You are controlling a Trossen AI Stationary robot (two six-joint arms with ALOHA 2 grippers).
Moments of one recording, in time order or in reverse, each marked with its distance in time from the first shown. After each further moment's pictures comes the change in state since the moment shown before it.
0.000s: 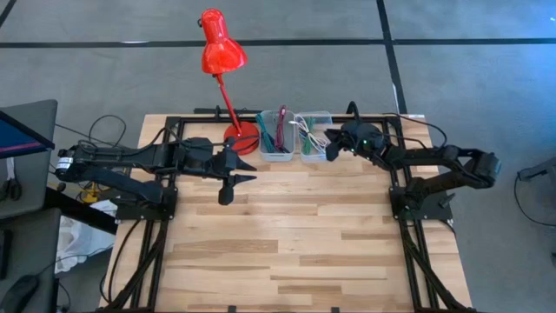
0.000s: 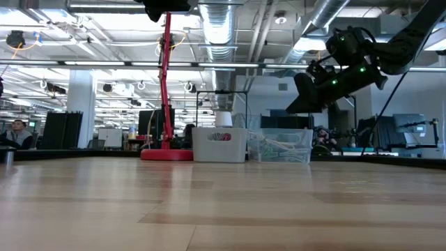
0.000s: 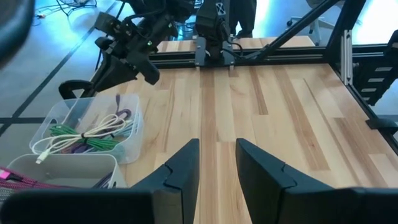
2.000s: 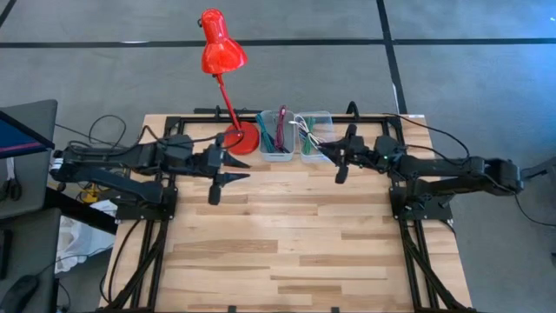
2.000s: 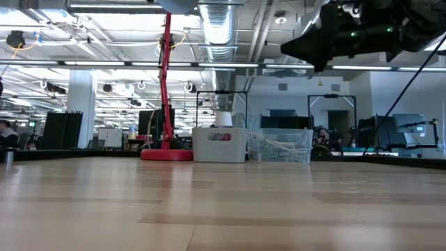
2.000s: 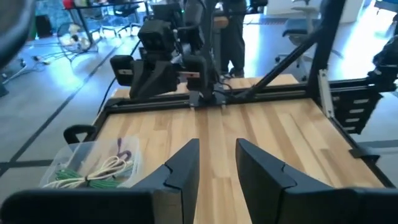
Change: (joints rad) left arm -0.029 -0.088 -0.002 0.076 0.003 0.036; right arm 0.272 -0.279 0.000 0.060 -0.157 -0.159
